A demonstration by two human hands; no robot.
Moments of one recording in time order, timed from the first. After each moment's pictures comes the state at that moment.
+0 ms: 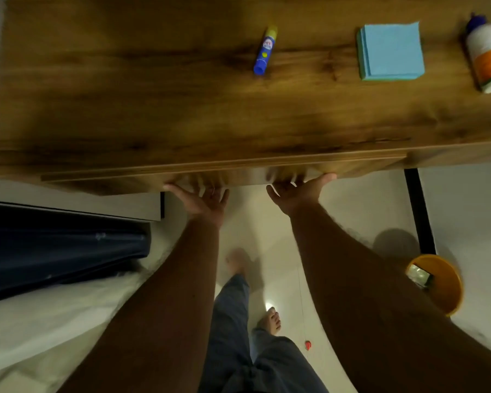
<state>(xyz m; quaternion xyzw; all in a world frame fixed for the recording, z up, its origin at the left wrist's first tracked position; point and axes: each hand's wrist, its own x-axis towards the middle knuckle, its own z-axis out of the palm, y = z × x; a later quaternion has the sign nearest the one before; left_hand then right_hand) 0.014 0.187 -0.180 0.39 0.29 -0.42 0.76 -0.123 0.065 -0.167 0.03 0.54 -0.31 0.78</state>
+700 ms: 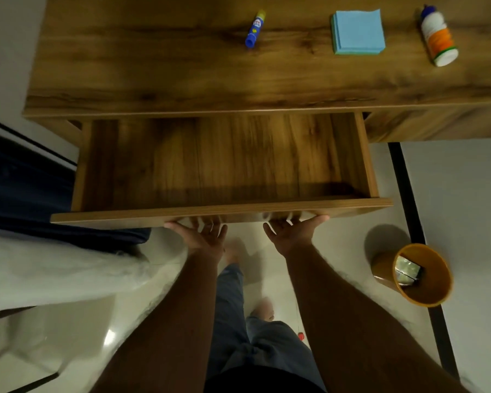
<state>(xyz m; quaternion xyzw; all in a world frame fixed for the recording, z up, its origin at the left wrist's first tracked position) -0.105 0.327 -0.178 0.41 0.34 -0.38 0.76 -0.242 0.214 -0.165 0.04 0.55 -0.30 0.78</state>
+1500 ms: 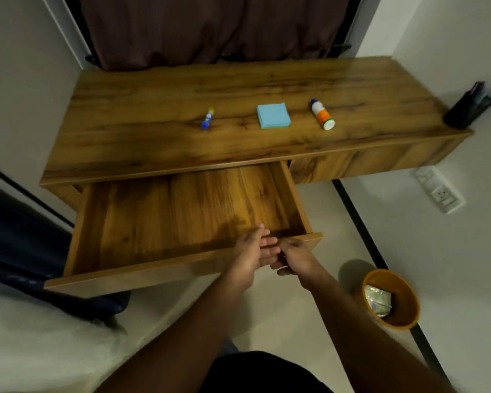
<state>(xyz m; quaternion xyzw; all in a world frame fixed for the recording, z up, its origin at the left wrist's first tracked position) -0.254 0.288 -0.017 0.61 -0.05 -0.59 0.52 -0.366 0.232 -0.033 -0.54 0.55 -0.09 0.63</state>
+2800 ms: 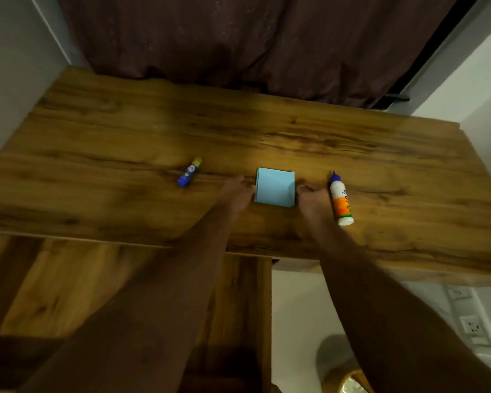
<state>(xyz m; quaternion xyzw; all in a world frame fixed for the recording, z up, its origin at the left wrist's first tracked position) -0.080 -0.082 -0.010 0.79 -0.19 -0.37 0.44 -0.225 -0.181 0.004 -0.63 0.59 -0.18 0.47</state>
